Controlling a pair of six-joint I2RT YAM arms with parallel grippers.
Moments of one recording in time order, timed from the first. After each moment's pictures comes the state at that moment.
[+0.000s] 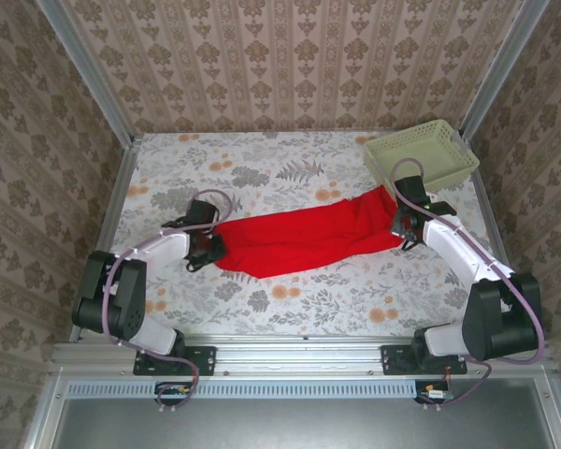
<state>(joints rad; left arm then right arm) -0.35 1.47 0.75 -0.52 0.01 -0.57 0.12 1.36 0.94 -0.72 0.34 0.55</state>
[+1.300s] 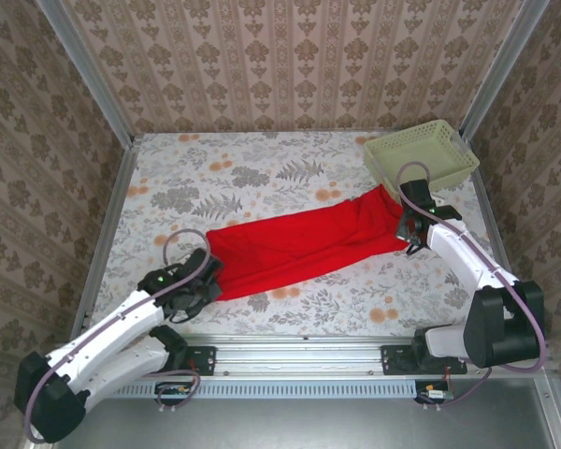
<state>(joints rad) -0.65 0.84 0.55 -0.90 -0.14 -1.16 0.09 1.32 0.91 -0.75 0.36 0.55</state>
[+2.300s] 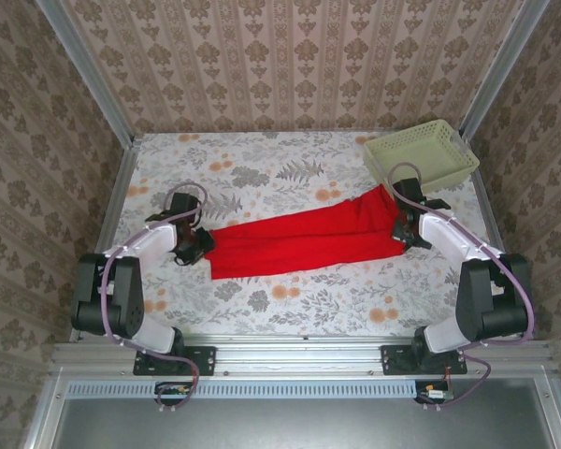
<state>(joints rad) -0.19 1.50 0.82 -0.60 0.11 -0.72 0.09 1.47 0.94 -0.74 0.37 0.55</state>
